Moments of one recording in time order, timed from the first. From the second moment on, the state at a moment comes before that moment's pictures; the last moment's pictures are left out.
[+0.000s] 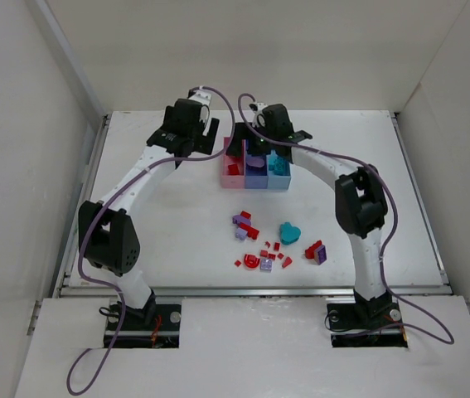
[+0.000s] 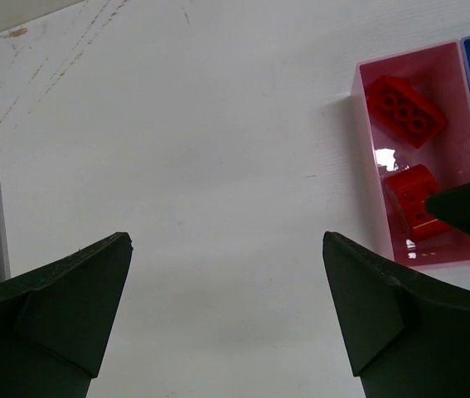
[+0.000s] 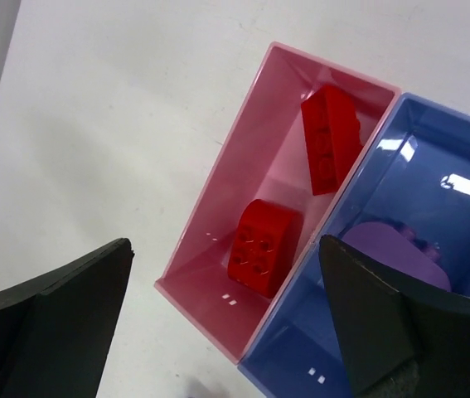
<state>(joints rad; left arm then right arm) -0.39 1.69 1.52 -0.46 -0.31 0.05 0.49 2.18 1.83 -0.22 -0.35 0.40</state>
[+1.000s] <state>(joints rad) -0.45 1.60 1.53 -0.52 0.10 0.10 0.62 1.61 1.09 -0.58 0.07 0.21</state>
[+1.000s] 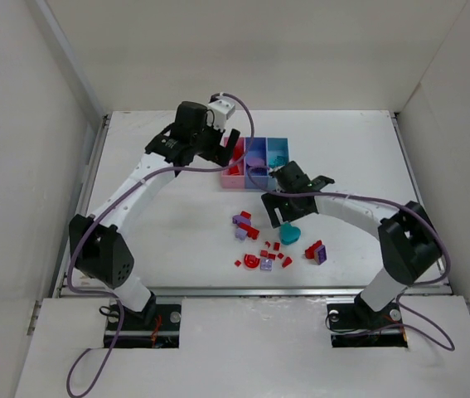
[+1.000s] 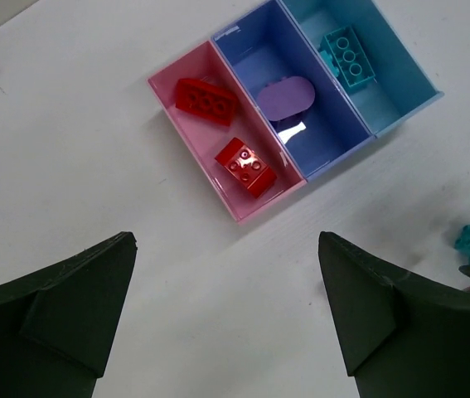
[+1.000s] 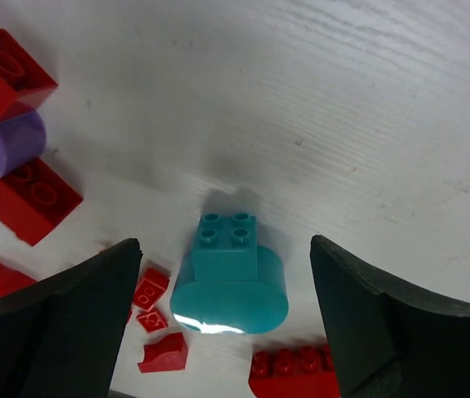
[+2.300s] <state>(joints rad) -0.49 1.52 1.48 -0.49 0.48 0.16 0.64 1.41 1.43 -0.31 0.26 0.58</state>
